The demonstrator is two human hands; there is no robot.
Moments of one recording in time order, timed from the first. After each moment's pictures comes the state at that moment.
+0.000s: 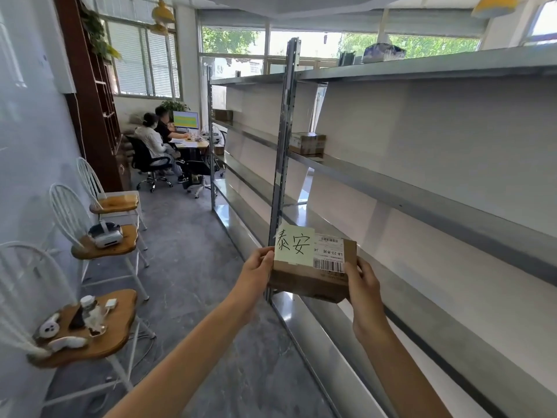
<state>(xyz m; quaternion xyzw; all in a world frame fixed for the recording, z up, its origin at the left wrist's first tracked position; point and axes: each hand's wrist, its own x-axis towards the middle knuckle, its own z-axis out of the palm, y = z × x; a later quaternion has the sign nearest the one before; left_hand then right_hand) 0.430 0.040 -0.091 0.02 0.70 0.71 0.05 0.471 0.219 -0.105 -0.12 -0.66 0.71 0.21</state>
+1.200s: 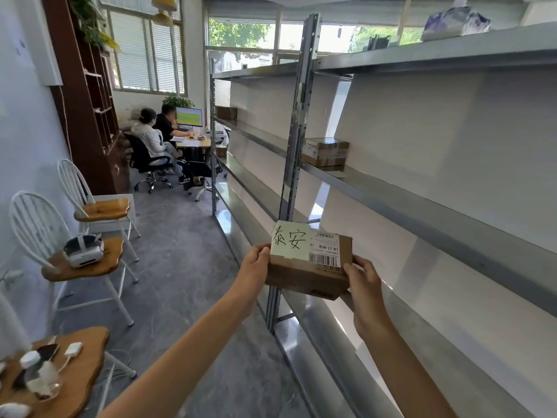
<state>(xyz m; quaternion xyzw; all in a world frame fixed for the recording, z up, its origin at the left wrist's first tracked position) 0.136 0.067 -0.095 -0.01 0.71 0.71 0.04 0.177 0.246 -0.103 -0.13 -0.66 0.71 0.19</state>
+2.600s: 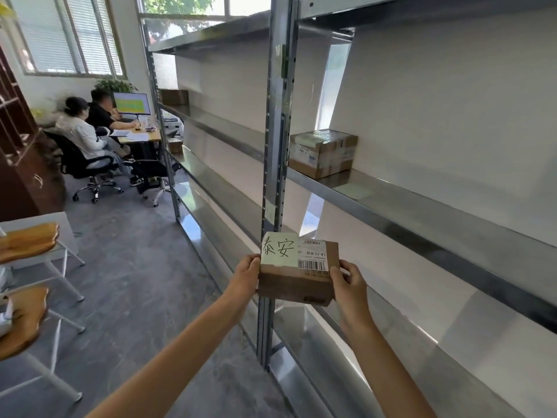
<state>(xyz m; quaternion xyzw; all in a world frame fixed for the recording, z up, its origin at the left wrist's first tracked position) -0.234 0.101 -0.134 0.01 0.73 0.66 0.15 -0.168 0.265 -0.144 -0.22 -0.68 0.68 0.20</state>
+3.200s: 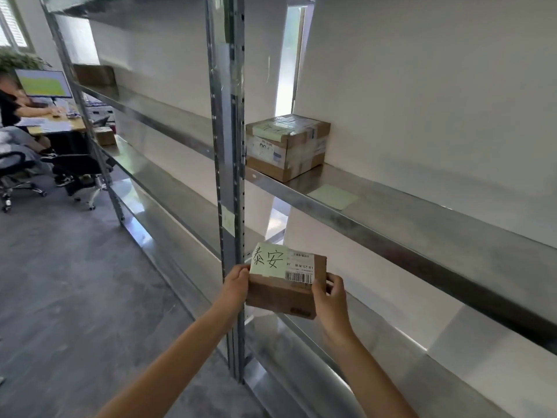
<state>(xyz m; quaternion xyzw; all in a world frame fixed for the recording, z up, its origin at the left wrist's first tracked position) -0.369 0.184 -0.190 0.01 0.75 0.63 0.21 -0.267 0.318 -0.190 -0.31 -0.69 0.62 0.19</state>
